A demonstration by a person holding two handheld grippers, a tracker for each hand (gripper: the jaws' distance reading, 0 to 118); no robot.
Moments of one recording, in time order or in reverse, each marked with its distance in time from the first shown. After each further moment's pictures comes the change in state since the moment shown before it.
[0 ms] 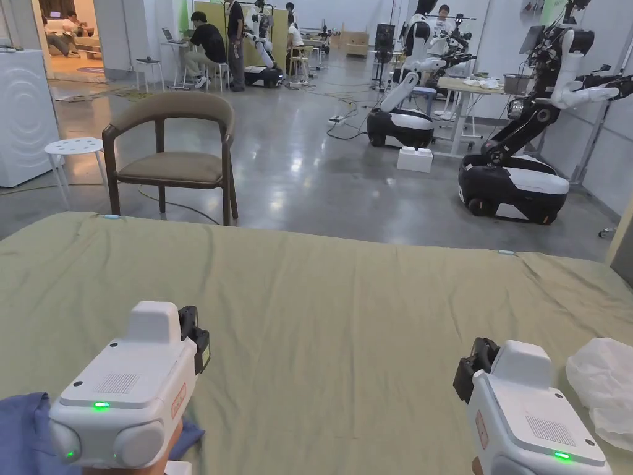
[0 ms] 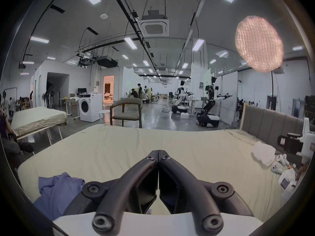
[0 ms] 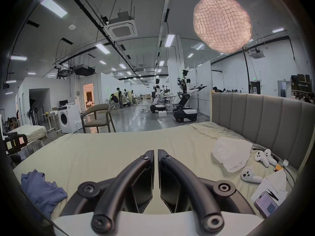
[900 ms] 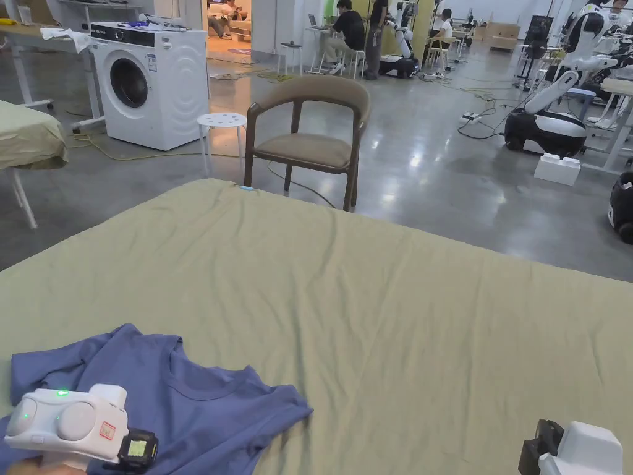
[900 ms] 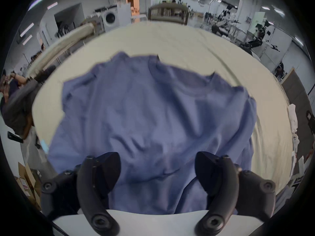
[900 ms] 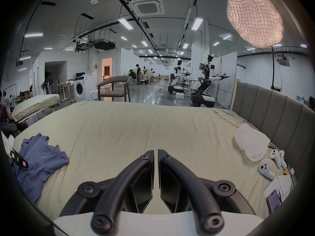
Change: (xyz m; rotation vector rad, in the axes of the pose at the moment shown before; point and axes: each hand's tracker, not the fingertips) left arm -0.219 -0.153 0.001 -0.947 0.180 0.221; right arm -0.053 -0.069 -0.027 -0.194 0.150 0.159
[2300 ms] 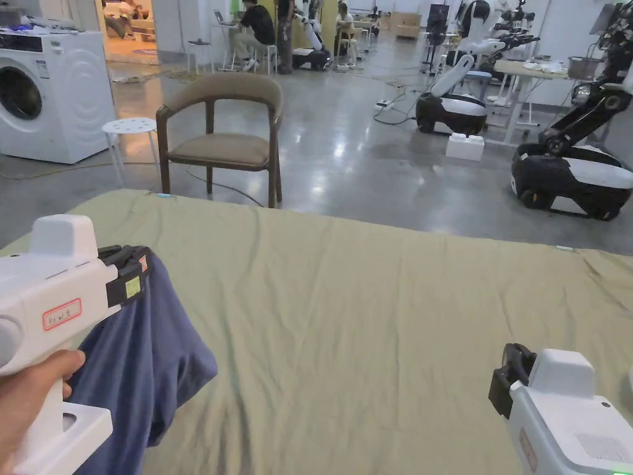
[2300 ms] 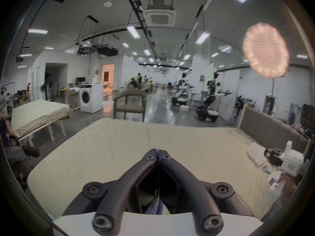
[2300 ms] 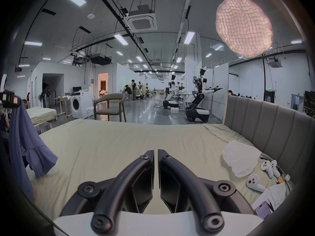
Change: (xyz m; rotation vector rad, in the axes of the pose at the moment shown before) left arm 0.133 0.076 0.235 0.870 -0.284 -0.211; right arm 0.044 0.049 0.047 0.162 -0.044 -0.039
